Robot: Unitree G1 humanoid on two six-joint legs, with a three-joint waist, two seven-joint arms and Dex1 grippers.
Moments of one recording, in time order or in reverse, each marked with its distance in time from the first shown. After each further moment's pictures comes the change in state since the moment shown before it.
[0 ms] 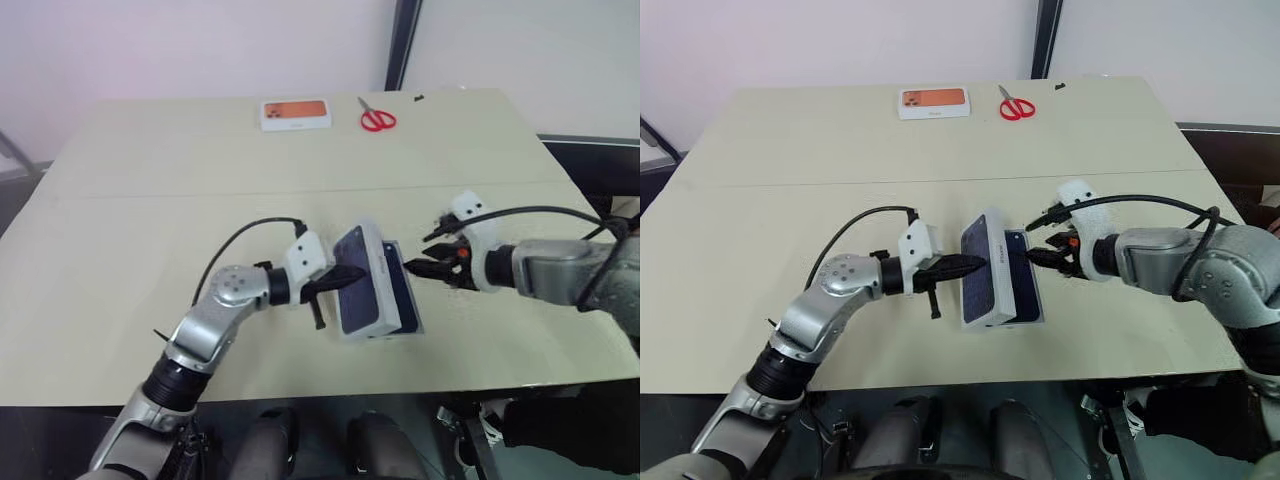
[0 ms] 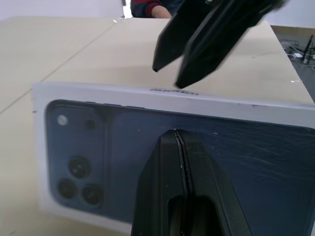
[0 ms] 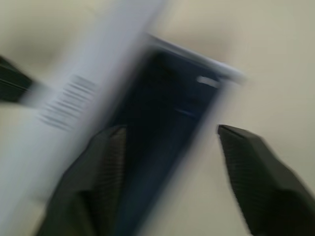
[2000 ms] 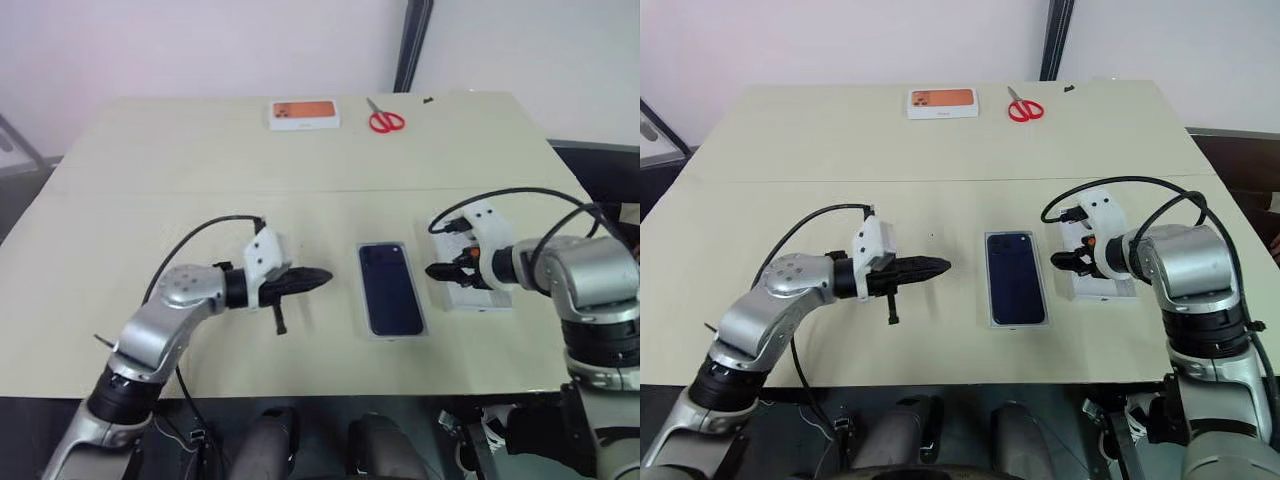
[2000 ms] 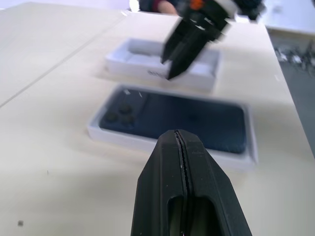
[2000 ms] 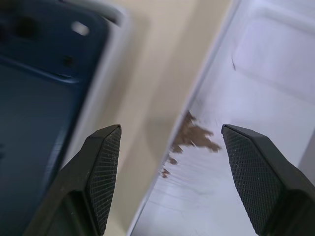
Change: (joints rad) left arm 0.102 0.219 0.146 -0.156 -0.153 0.057 -0.130; right arm -0.050 0.407 -0.191 0.130 -0.917 0.504 0.433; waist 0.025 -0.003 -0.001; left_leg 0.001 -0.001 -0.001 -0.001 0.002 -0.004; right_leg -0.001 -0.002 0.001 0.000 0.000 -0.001
